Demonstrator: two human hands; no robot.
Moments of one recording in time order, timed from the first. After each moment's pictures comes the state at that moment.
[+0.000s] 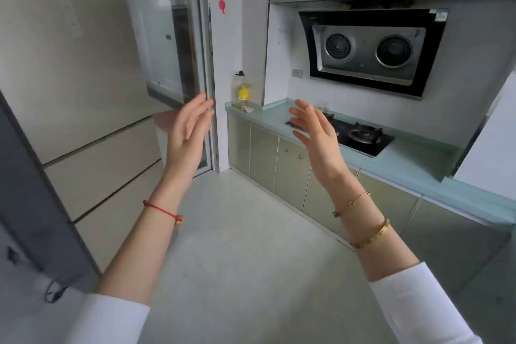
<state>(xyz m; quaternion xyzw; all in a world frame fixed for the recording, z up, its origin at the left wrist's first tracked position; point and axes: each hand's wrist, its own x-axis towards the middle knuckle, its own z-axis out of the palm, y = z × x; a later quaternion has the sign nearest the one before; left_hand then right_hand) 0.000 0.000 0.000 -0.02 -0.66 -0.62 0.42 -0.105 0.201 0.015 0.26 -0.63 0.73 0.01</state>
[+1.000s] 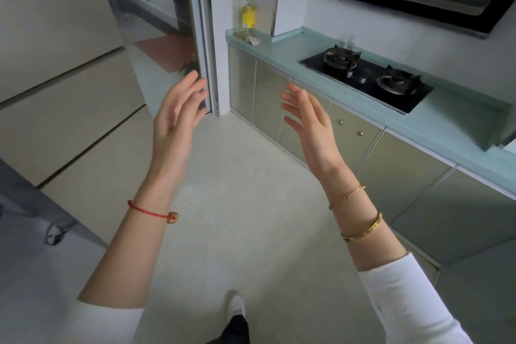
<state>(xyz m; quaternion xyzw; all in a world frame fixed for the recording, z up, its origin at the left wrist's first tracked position) -0.138 -0.073 -0.098 0.07 -0.64 -0.67 0.37 -0.253 0.107 -0.092 0.20 -0.65 0.73 -0.08</state>
